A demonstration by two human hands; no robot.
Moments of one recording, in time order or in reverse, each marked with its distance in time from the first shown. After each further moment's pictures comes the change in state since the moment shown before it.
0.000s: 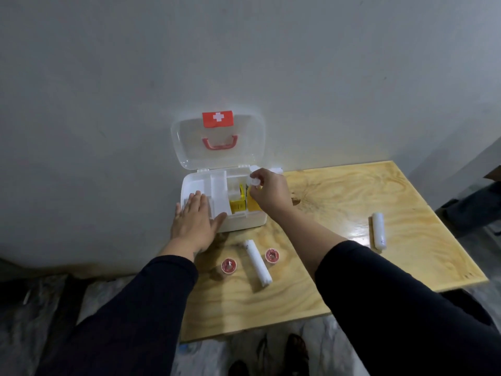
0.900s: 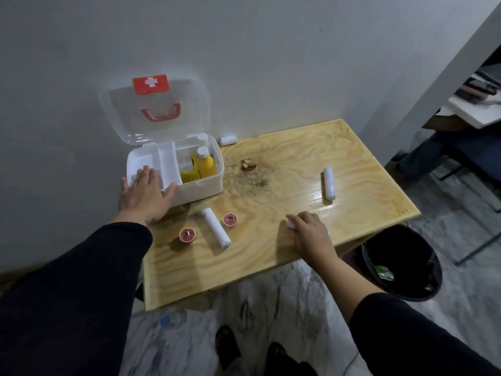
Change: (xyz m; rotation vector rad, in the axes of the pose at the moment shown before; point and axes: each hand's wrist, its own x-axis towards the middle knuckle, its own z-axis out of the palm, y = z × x) left_hand 0.004 0.005 0.003 0.155 0.002 -0.022; right_hand -0.167 0.177 -0.063 -0.486 -0.104 0.078
